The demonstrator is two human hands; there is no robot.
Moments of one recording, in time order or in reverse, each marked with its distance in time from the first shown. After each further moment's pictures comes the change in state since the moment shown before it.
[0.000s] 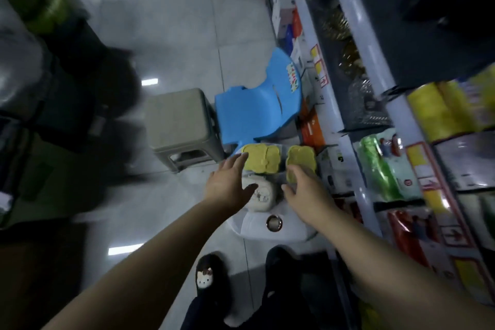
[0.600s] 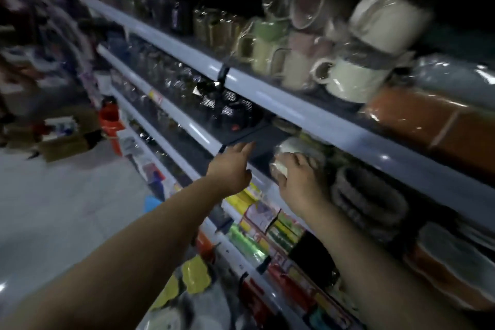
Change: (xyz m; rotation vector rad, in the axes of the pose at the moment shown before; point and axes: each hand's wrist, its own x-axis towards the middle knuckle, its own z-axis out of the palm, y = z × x) left_hand -0.066 0.367 -0.221 0.220 0.193 0.901; right_hand -0.241 -0.031 -0.313 -0.390 0.921 0.273
